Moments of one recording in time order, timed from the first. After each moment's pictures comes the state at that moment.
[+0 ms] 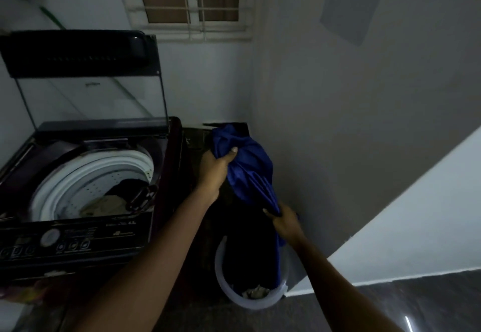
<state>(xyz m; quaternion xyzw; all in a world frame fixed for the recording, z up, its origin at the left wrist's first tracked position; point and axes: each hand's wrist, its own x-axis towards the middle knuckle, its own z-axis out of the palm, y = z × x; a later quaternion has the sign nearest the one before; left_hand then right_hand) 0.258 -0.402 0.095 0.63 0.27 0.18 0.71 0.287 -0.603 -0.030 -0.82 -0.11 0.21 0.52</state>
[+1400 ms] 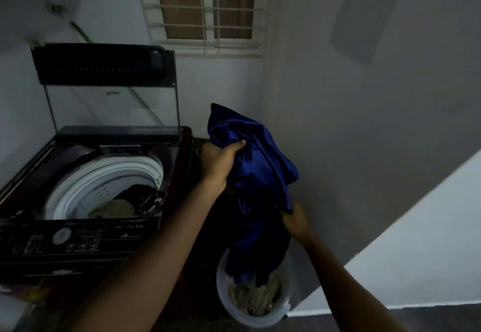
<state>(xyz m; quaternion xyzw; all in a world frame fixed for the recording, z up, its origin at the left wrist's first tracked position) 0.262 -0.402 0.145 0.59 0.30 0.30 0.69 0.307 -0.599 0.006 -0.82 -0.14 0.17 0.53</state>
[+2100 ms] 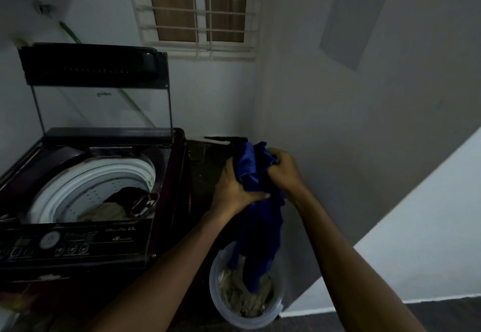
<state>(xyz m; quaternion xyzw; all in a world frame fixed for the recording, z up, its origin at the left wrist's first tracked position) 0.241 -0.437 0.087 0.84 0.18 0.14 0.49 0.331 -0.551 0.128 -0.83 -0.23 0.07 0.50</state>
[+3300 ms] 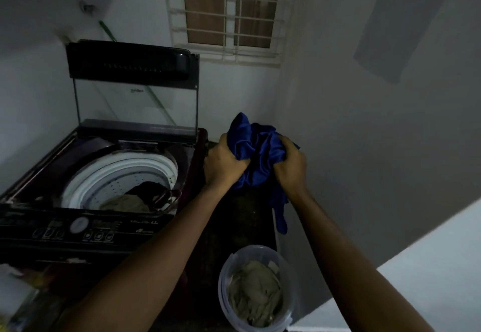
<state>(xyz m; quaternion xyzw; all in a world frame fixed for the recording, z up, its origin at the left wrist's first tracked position) 0.236 -0.370 0.140 0.83 0.28 0.27 0.39 0.315 -0.502 0.135 -0.81 -0.27 -0.10 0.51</state>
